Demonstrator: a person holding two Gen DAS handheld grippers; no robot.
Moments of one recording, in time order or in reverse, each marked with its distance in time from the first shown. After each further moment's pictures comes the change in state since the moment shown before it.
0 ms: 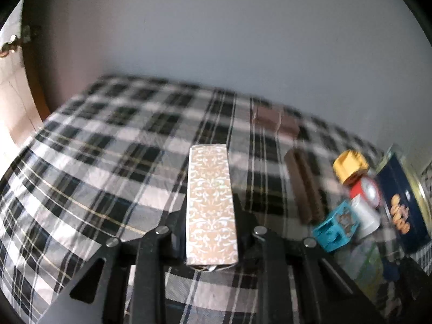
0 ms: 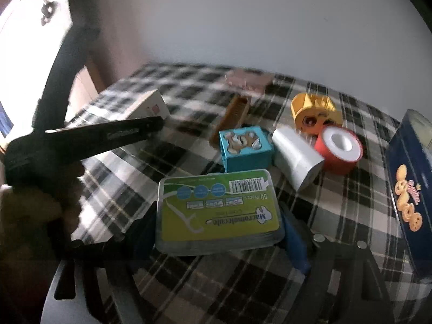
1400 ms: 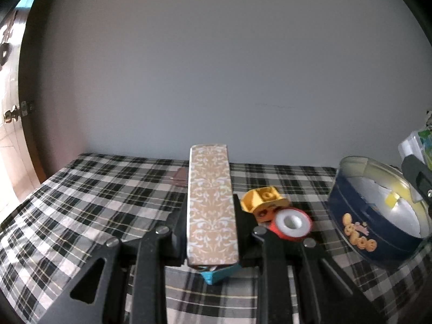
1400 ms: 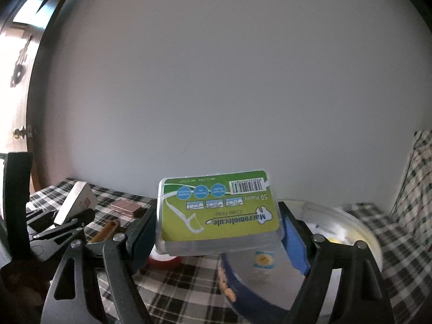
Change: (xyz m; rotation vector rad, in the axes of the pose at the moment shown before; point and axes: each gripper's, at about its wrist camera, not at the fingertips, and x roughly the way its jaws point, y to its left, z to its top) left arm -0.054 -0.130 -0.027 0.159 -0.344 -0.004; right arm -0.132 -0.099 -0.020 0.047 -0.623 -0.470
